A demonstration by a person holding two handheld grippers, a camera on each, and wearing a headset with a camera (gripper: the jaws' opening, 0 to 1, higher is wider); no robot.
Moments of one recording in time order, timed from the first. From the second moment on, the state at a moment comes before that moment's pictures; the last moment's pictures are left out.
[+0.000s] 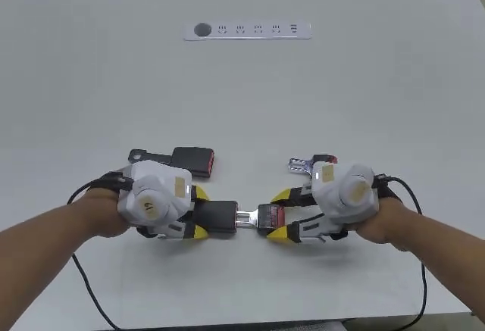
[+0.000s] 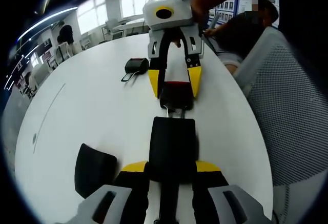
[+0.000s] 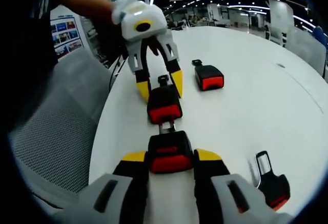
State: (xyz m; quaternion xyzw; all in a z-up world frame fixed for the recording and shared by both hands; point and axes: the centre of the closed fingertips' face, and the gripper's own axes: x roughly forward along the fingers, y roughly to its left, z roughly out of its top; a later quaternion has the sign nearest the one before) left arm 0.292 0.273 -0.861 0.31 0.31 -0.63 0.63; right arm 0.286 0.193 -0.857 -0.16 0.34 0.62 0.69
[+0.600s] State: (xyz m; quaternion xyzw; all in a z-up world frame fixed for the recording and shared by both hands) left arm 0.293 0.272 -0.860 0.32 0.32 -0.63 0.63; right arm 0.284 0.209 -0.865 -0.18 0.38 0.62 0.66
